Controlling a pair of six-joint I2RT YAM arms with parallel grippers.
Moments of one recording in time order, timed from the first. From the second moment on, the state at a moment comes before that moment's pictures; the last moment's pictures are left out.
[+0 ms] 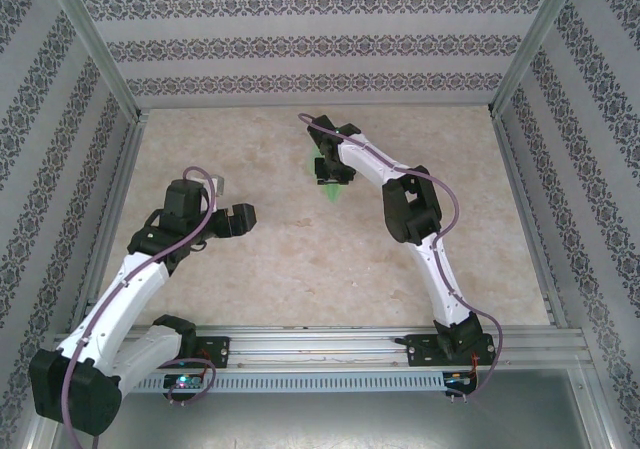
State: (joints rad) left arm -0.23 0.95 0.76 -0.55 0.20 -0.38; right arm 0.51 2.47 2.15 -1.01 0.05 0.52
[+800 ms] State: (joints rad) left arm -0.21 1.01 0.86 -0.55 0.19 -0.36; right arm 0.51 2.38 2.08 -1.01 0.06 0.49
